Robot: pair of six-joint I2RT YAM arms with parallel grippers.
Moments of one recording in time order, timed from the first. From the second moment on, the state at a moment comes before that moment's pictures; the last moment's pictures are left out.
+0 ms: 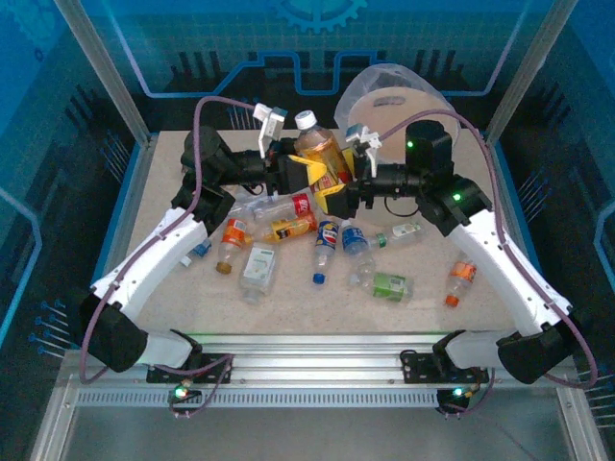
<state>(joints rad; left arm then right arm) -0.44 1.38 1.32 0.40 1.07 -0.75 0.50 1.31 1.47 -0.45 -0.85 0.04</state>
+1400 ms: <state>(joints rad) -0.40 1.10 1.31 -0.32 0.06 -0.45 0.17 1.93 2.34 -1.21 -0.24 0.03</state>
